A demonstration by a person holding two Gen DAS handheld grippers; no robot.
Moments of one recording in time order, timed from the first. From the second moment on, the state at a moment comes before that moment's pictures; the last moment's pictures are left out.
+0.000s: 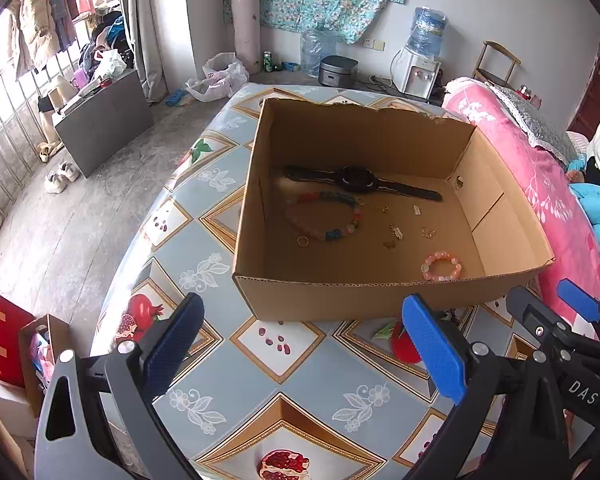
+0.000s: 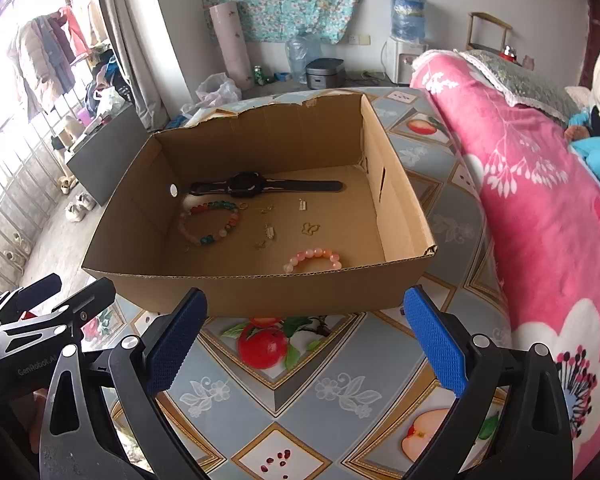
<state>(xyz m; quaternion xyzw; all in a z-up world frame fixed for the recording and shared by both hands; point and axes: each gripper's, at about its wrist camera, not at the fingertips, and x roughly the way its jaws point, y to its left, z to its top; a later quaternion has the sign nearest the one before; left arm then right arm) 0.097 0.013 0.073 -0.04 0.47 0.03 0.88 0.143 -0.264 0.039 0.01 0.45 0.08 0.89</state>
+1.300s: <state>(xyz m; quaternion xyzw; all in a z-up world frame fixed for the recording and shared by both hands) 0.096 0.010 0.072 -0.03 0.47 0.03 0.88 0.140 -0.266 0.037 0.02 0.45 0.08 0.89</state>
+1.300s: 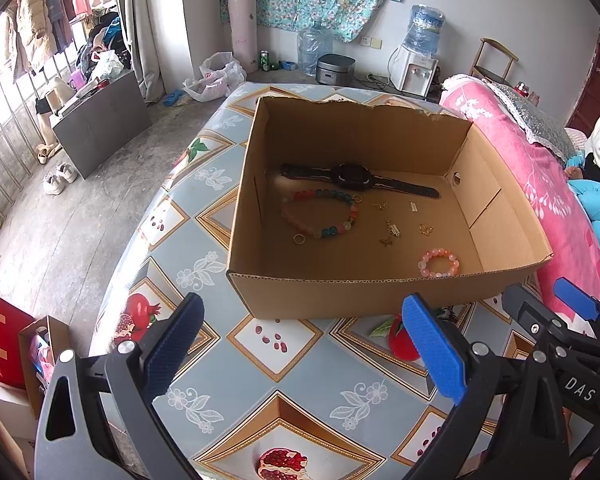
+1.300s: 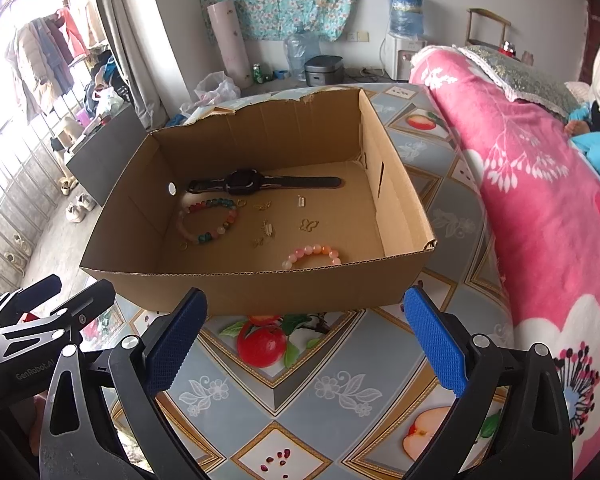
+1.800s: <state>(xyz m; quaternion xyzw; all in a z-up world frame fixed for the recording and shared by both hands) 0.095 0.009 0.071 -0.04 0.47 0.03 0.88 0.141 -0.267 0.036 0.02 0.46 0.08 0.89</state>
